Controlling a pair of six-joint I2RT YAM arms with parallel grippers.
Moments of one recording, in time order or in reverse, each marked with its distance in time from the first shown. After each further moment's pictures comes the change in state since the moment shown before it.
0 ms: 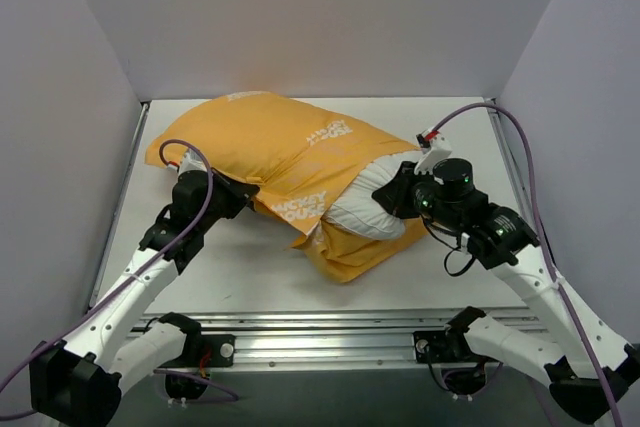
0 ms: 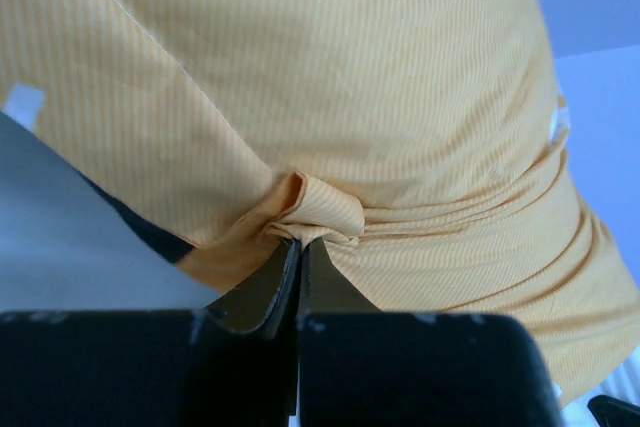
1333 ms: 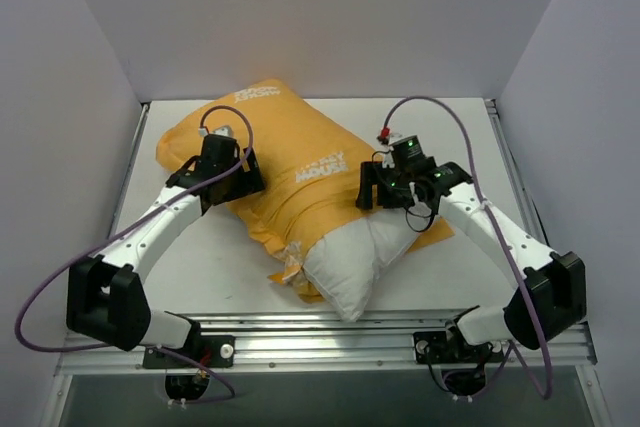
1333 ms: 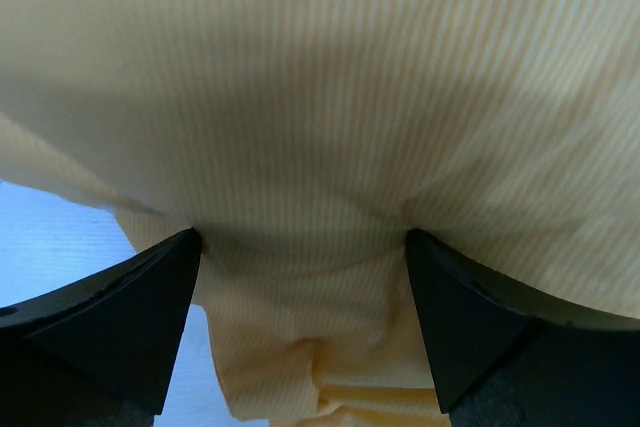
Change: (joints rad) left arm 0.050 0.381 0.333 -0.305 -0.047 0.459; right arm -0.139 0.394 0.132 -0.124 -0.055 -0.170
